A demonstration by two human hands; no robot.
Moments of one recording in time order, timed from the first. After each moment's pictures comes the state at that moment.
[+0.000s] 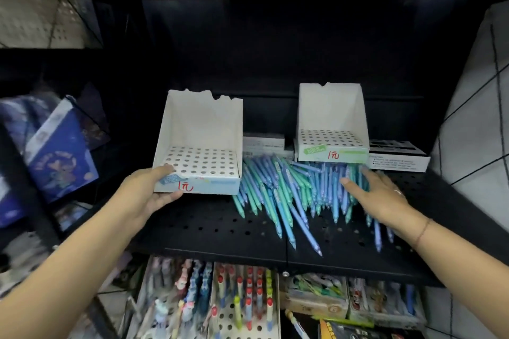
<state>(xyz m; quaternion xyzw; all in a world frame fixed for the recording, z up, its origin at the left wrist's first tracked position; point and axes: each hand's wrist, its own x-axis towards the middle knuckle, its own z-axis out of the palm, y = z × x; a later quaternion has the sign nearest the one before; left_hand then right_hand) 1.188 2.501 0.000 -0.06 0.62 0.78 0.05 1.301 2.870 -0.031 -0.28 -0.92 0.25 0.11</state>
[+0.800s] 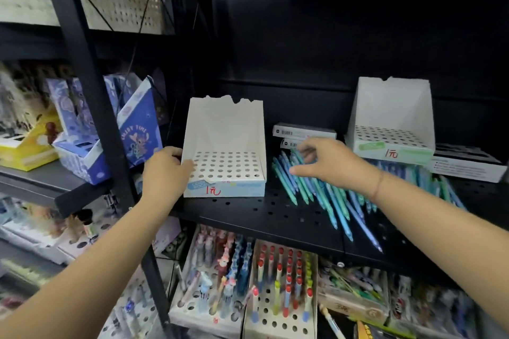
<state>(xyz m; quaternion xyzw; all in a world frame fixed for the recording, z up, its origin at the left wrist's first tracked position) 1.195 2.444 -0.012 -0.01 0.88 0.41 -0.24 1.245 2.718 0.031 0.05 -0.97 0.24 0.09</state>
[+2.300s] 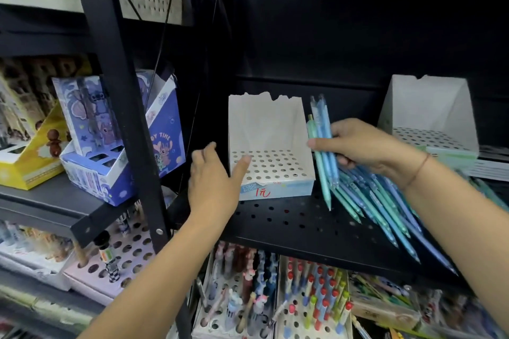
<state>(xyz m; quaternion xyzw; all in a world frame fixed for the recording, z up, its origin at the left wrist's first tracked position) 1.173 2.452 -0.024 0.04 0.89 0.41 -0.20 1.213 2.671 0.066 -0.02 -0.89 0.45 0.01</state>
